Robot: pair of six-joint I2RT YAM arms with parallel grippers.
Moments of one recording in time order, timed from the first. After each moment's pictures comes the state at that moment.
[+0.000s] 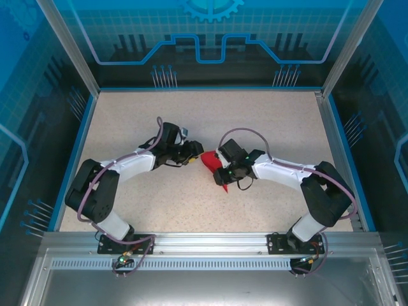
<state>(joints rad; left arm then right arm) -0.40 1.60 0.88 -0.06 0.49 -0.96 0.74 1.60 0.96 -0.50 -0.10 0.35</state>
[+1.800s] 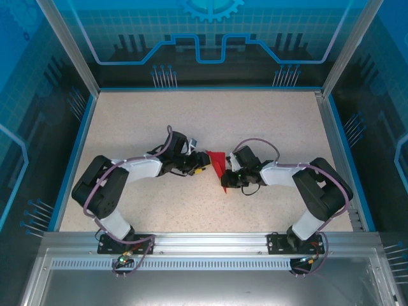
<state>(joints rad) -0.49 1.69 0.82 0.07 0.60 -0.97 0.57 1.64 0.69 -0.09 -0.43 0.56</state>
